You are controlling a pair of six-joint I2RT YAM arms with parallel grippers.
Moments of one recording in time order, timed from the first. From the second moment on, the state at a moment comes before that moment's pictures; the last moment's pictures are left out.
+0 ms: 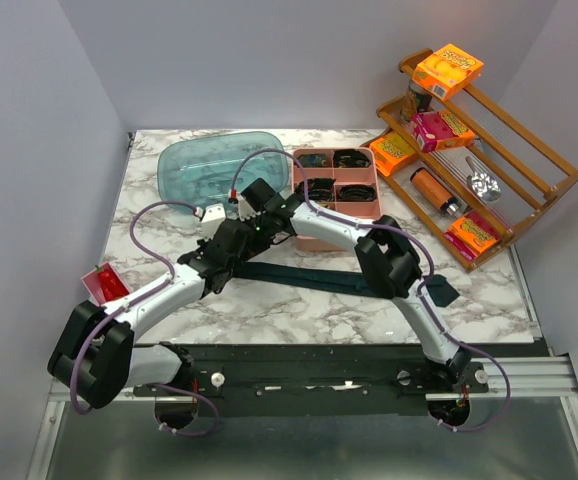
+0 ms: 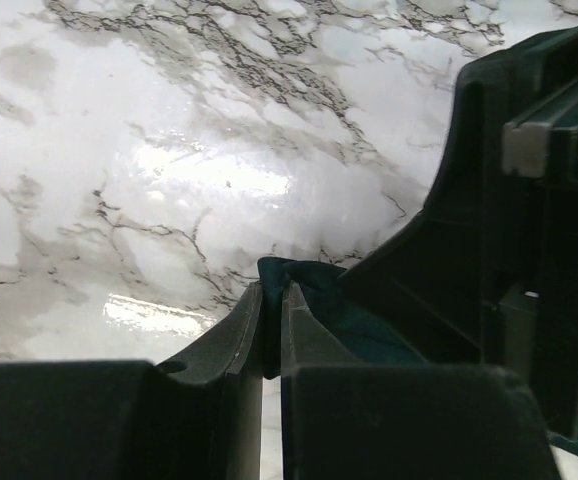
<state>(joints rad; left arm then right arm) -0.56 1.24 0.66 -0.29 -0.53 -0.66 0.87 2.38 1.95 -0.53 -0.42 0.33</state>
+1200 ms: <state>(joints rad) -0.56 1.29 0.69 -0.34 -0.60 -0.67 0.92 2.50 2.09 -0.57 -0.50 0.34</state>
